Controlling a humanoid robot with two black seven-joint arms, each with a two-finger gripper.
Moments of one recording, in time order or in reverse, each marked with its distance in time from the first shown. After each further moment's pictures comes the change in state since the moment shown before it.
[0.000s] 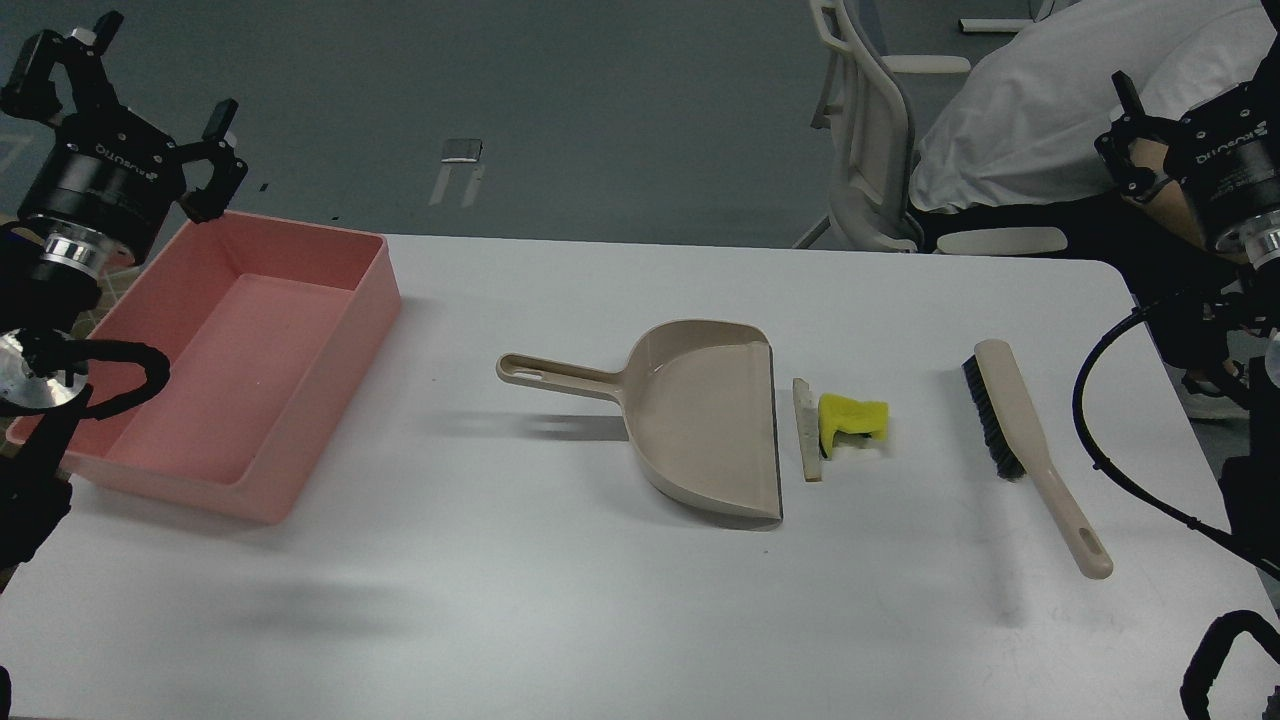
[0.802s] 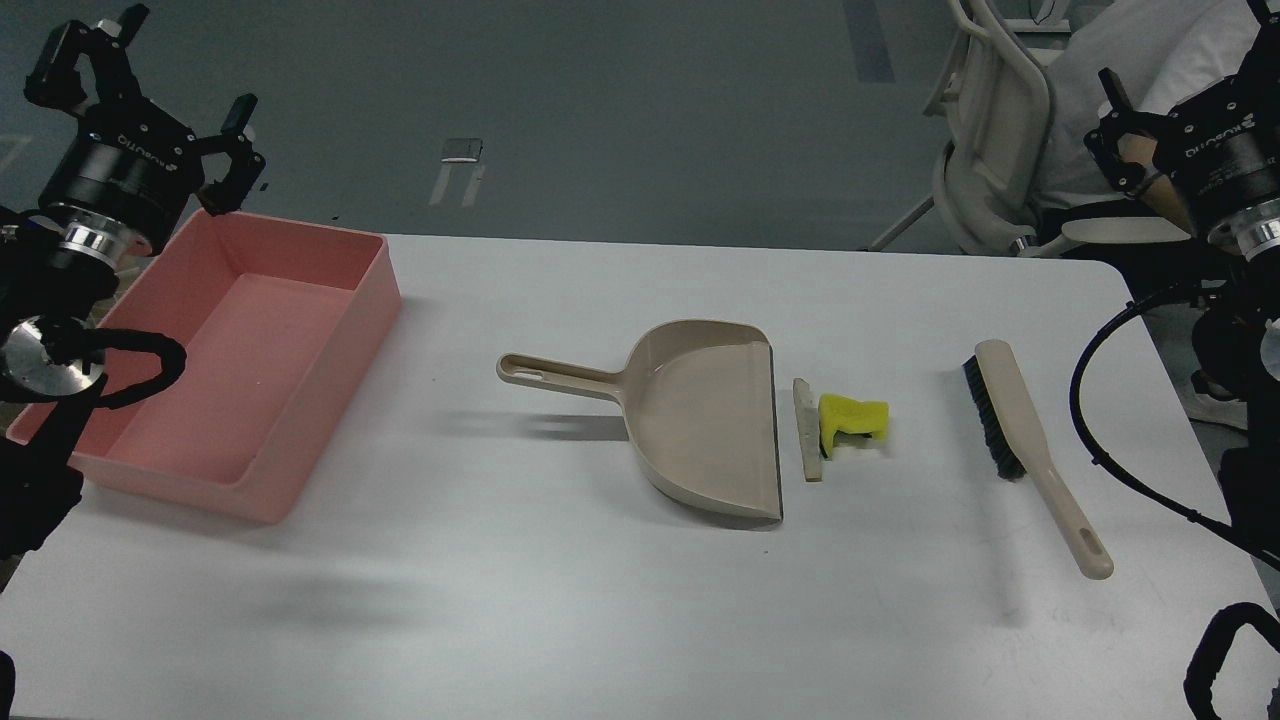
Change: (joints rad) left arm -0.048 0.003 0.050 -0.006 0.000 0.028 -0.004; right arm 0.015 -0.010 -0.023 -0.009 0.015 -0.003 -0.007
